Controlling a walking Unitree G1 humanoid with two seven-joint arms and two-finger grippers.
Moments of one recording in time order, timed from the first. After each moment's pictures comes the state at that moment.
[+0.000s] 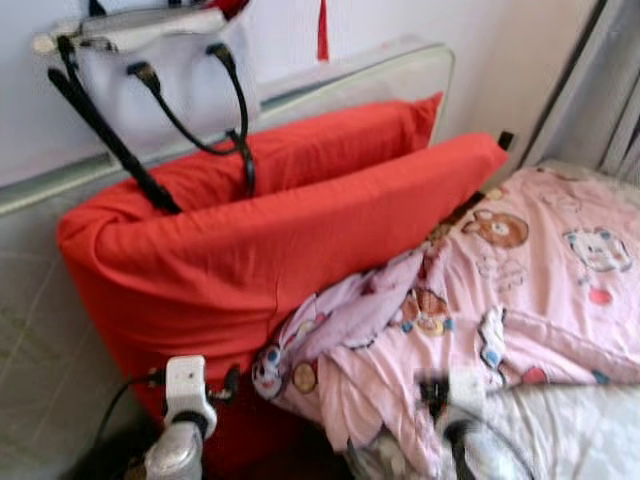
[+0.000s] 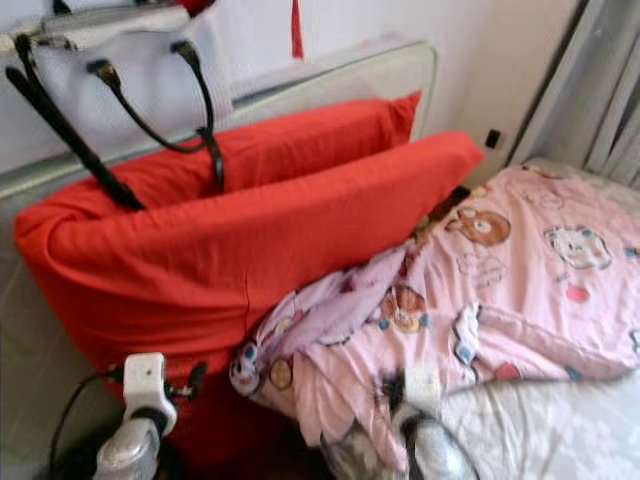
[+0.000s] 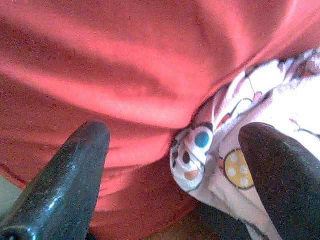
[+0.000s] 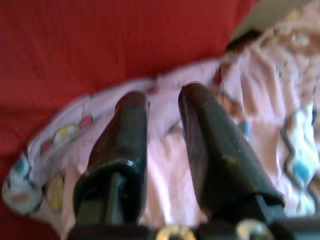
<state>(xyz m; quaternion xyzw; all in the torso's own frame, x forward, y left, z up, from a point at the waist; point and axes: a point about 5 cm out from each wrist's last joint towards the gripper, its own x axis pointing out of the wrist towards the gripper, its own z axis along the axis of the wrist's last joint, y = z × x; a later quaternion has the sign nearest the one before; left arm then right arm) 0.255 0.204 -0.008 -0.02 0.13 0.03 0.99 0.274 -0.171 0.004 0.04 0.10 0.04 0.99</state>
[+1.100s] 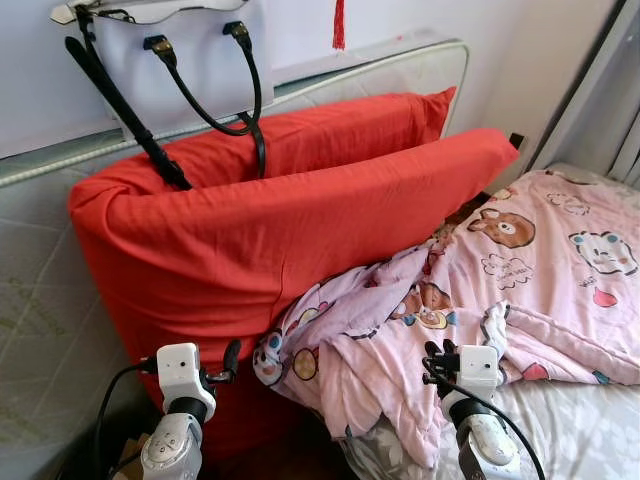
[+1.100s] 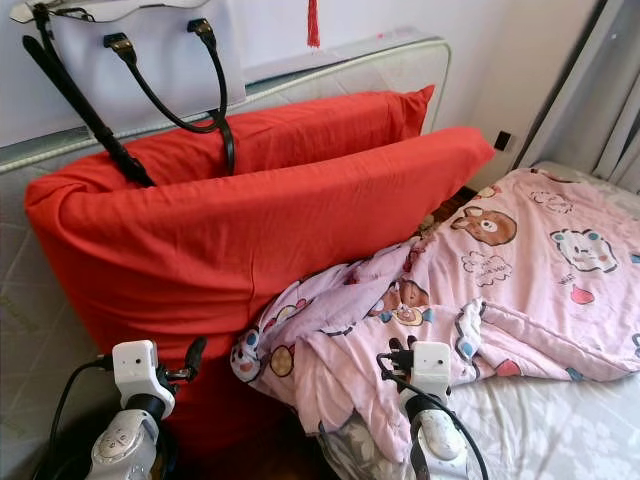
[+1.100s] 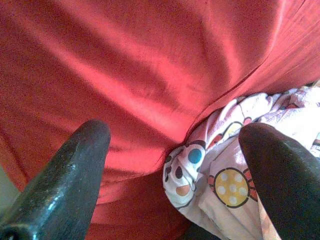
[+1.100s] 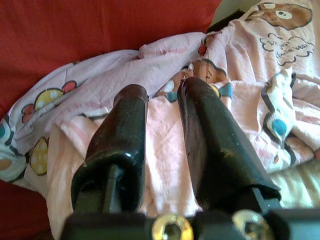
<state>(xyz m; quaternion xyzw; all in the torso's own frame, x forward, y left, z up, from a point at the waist) 0.260 0.203 0.015 -0.05 0.07 0.03 1.00 0.260 -0.173 -0.009 0.04 0.13 0.00 0.99</state>
